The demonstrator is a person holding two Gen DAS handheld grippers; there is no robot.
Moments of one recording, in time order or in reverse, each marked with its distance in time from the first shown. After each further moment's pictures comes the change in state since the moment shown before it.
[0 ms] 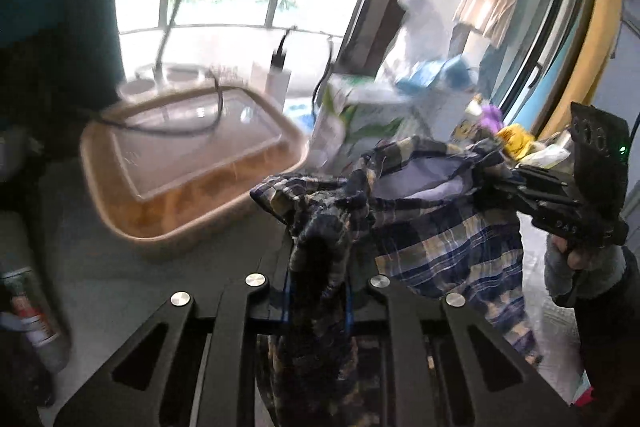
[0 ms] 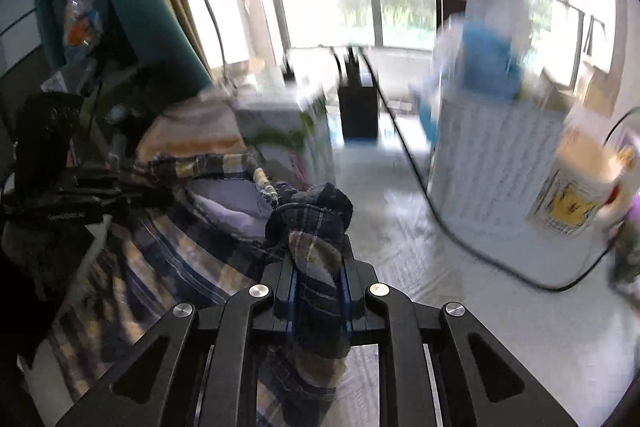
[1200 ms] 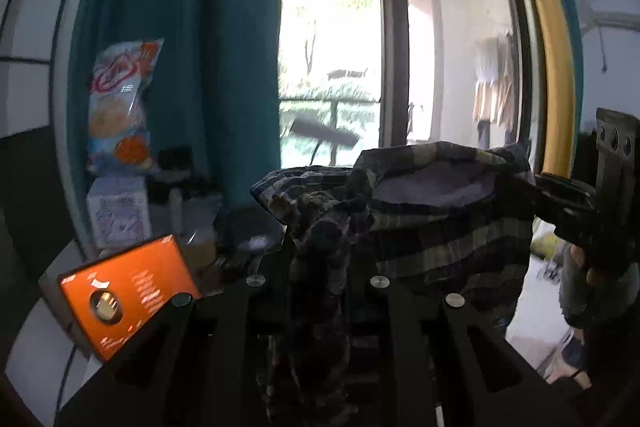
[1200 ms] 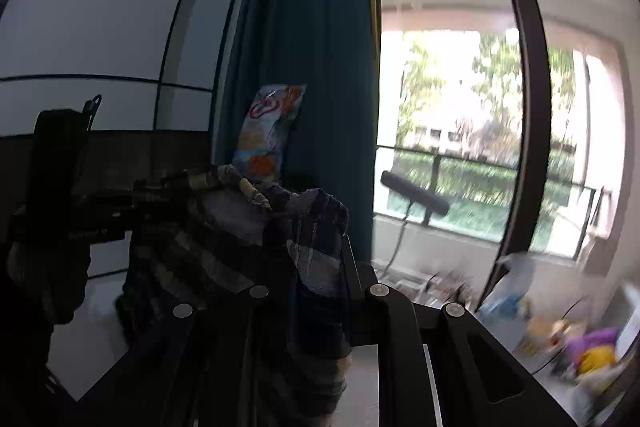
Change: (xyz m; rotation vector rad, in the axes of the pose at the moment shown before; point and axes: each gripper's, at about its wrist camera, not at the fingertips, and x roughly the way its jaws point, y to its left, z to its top) left arm -0.349 -0.064 -0.098 0.112 -0.445 0.308; right arm -0.271 0.253 -0.009 -0.275 -0.513 0.080
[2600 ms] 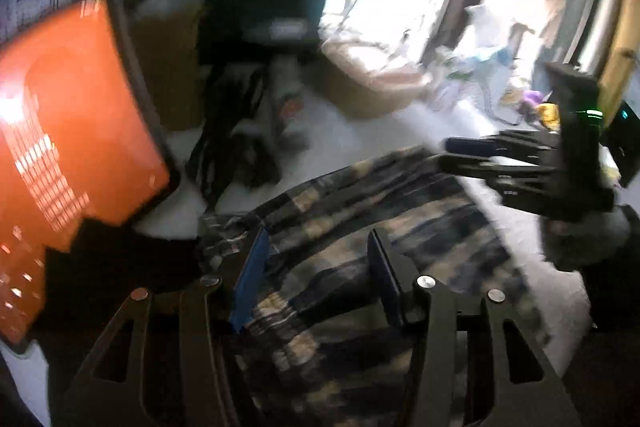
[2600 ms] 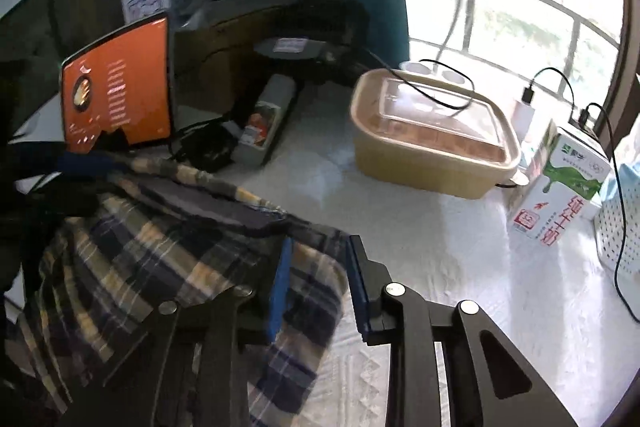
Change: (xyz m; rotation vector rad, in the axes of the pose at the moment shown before) left arm 0.223 0.100 -0.125 -0.162 0.552 -0.073; right arm 0.275 -0.050 -0.173 0.099 0.608 0.118
